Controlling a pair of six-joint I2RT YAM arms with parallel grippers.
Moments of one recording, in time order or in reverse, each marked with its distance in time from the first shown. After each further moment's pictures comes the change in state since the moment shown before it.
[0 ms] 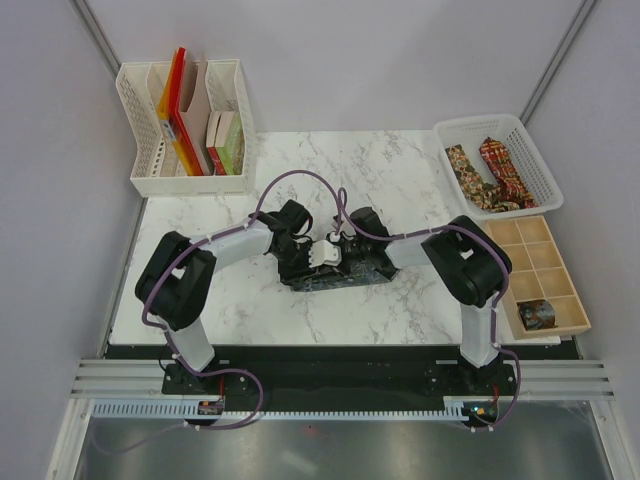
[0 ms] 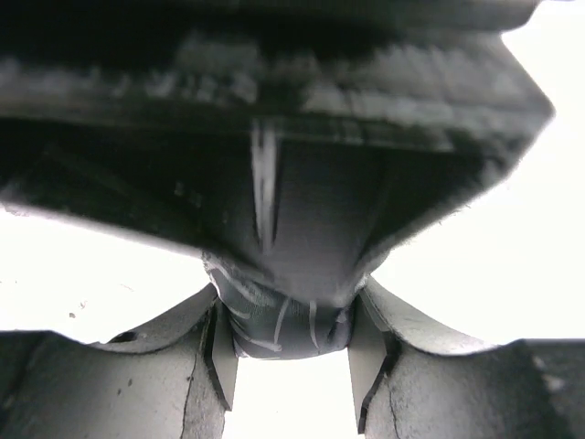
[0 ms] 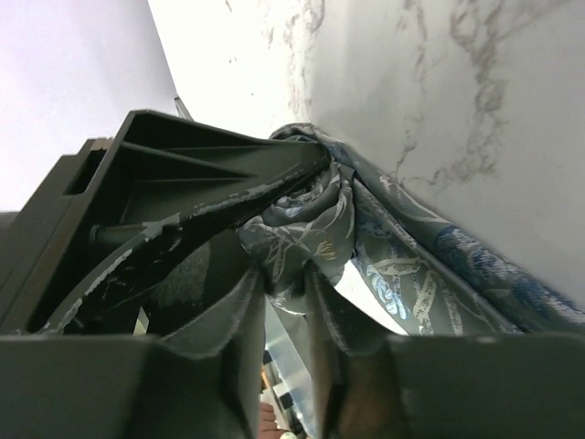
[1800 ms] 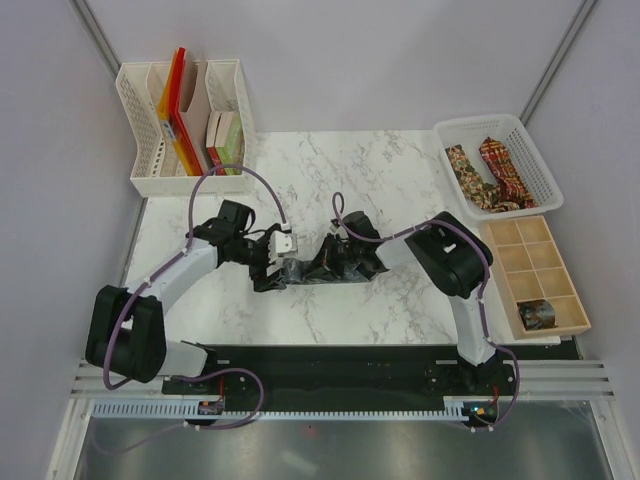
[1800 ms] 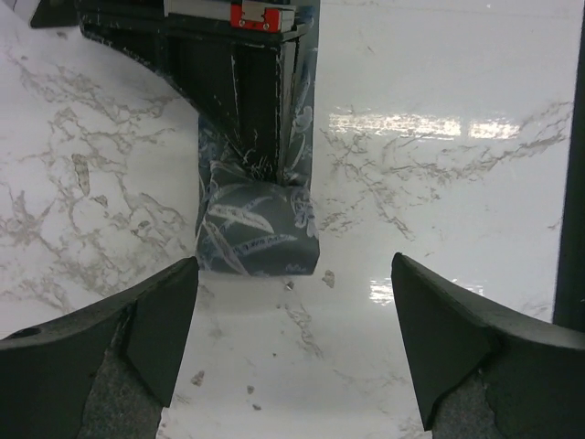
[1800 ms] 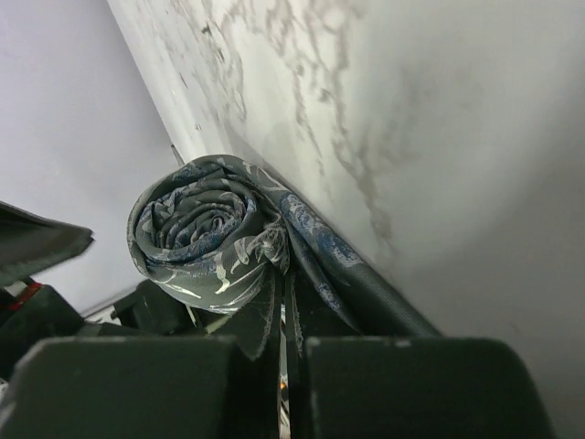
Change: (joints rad) left arm 0.291 -0.404 -0.239 0.074 0.367 0.105; right arm 0.013 0.127 0.049 0.047 0.079 0.082
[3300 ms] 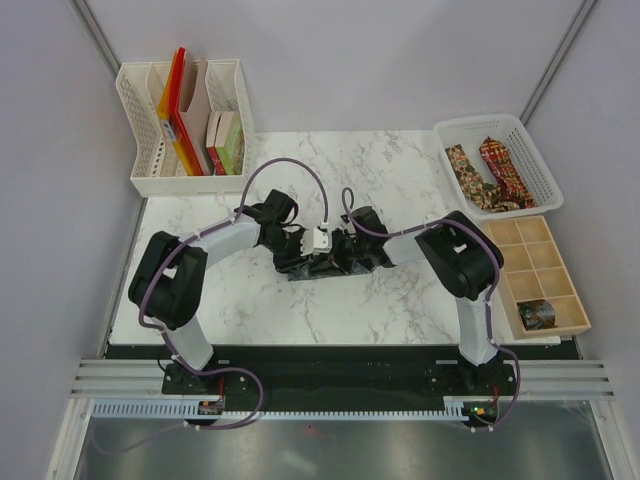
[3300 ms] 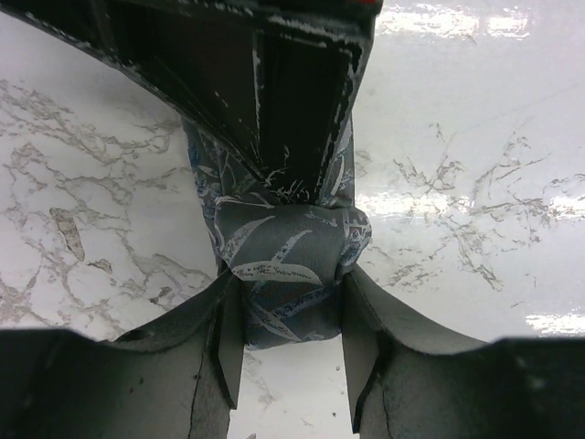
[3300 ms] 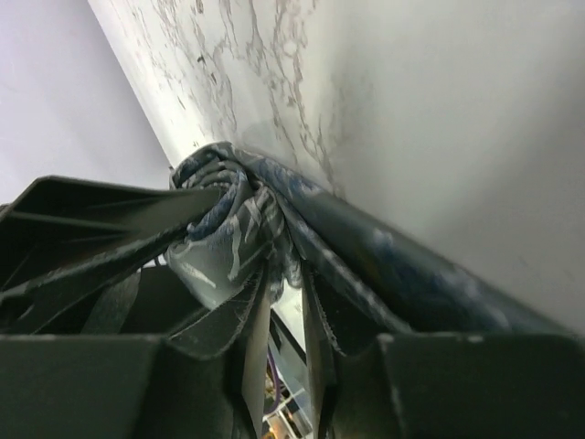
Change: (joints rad) left arm -0.184 0.379 0.237 -0.009 -0.248 -0.002; right arm -0.027 -0.040 0.000 -0.046 0.042 0.018
